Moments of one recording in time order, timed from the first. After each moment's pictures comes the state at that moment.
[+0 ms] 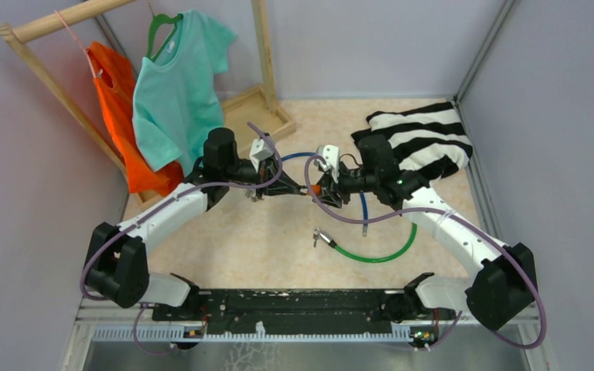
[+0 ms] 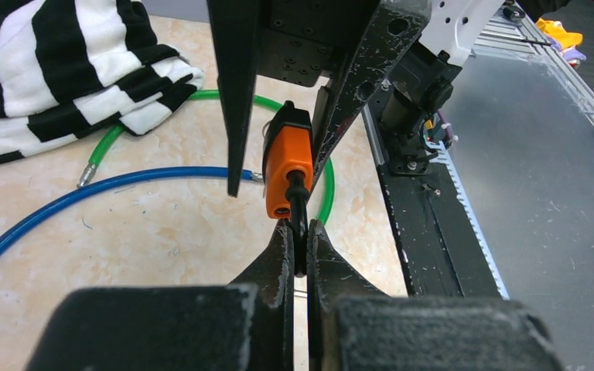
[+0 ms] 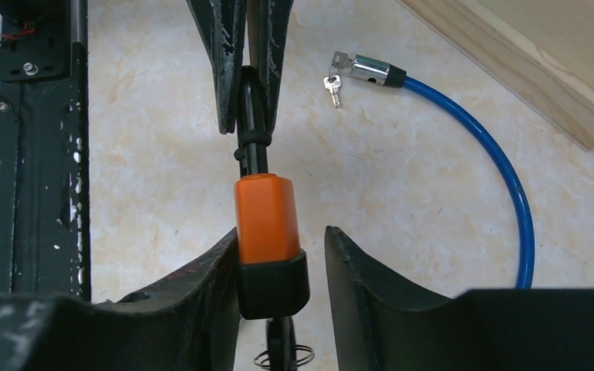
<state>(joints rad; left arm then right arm) -0.49 1.39 0.92 0.26 1.20 0.03 0.54 1.22 0.98 -0.35 -0.73 -0.50</state>
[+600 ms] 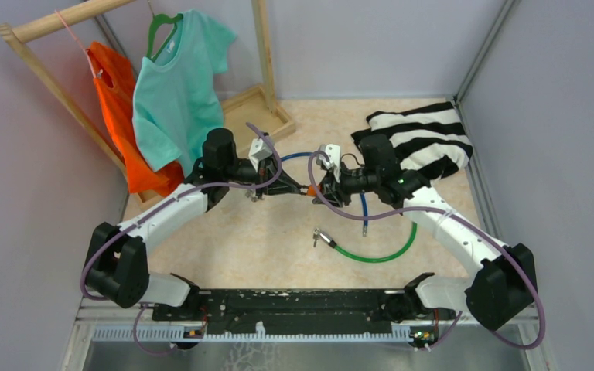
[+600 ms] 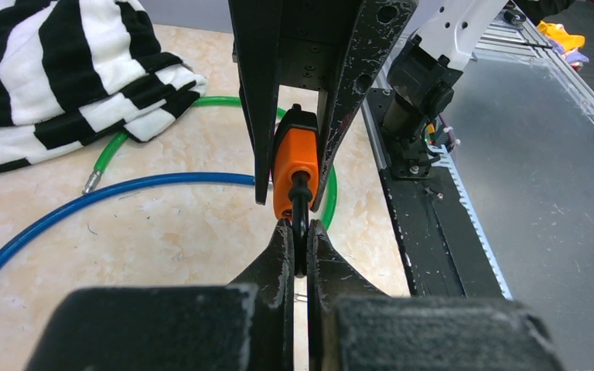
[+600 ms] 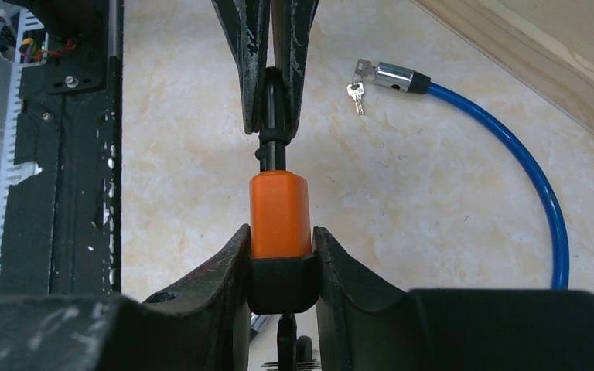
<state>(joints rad) -0.49 1.39 0.91 0.30 1.19 0.01 0.54 1.22 0.98 -0.36 -0.80 -0.47</state>
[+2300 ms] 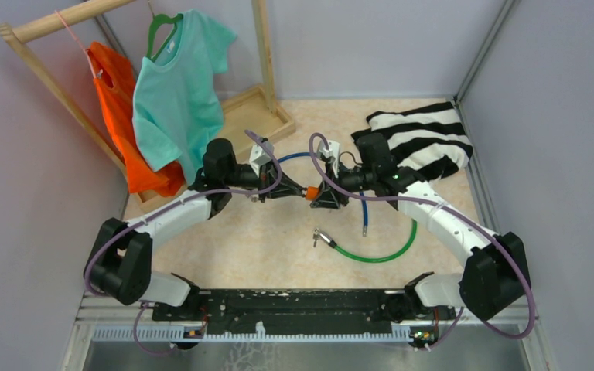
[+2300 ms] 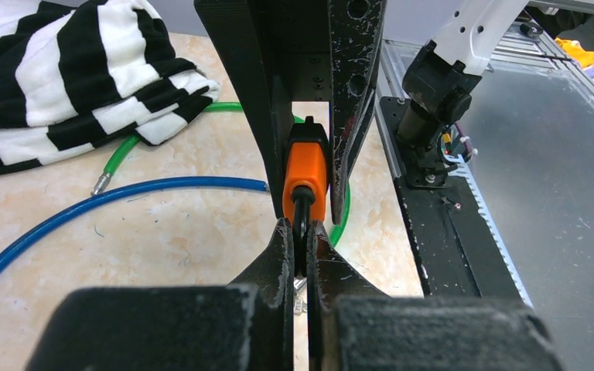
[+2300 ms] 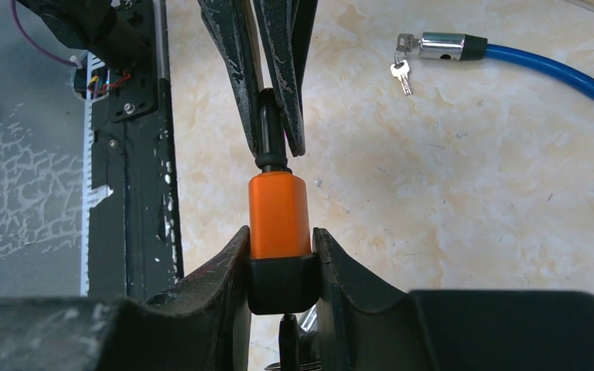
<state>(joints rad) -0.50 1.41 0.80 0.56 1.15 -0.09 0.52 1.29 0.98 -0.33 -0.88 -0.26</state>
